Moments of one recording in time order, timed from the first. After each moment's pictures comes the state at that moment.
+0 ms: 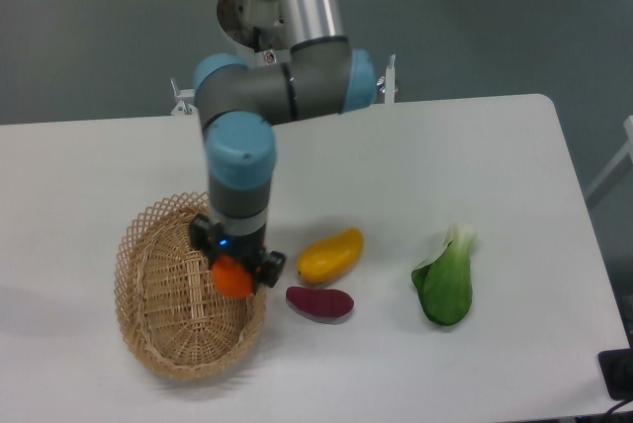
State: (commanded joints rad) arm 2.28 -1.90 -1.74 -0.99 1.41 0.80
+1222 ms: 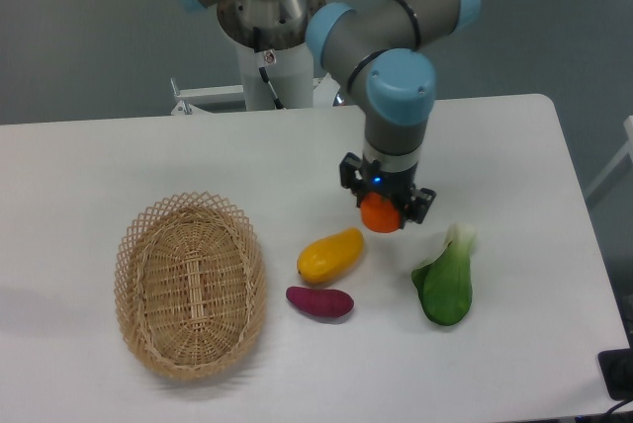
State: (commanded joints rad) arm 2.59 -1.84 -1.78 -1.01 1.56 1.18
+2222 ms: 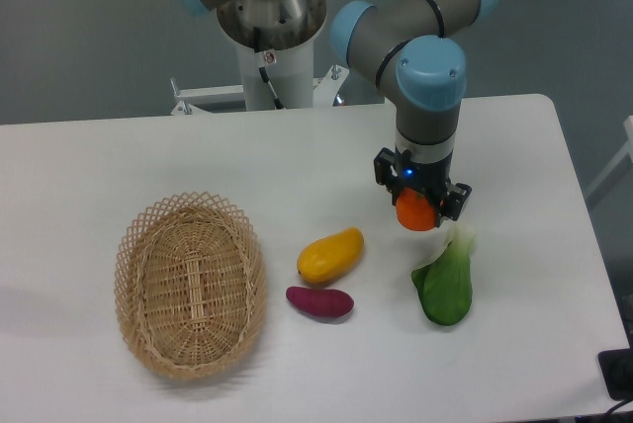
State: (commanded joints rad) arm 2.60 -1.84 -1.78 -0.94 1.58 1.23
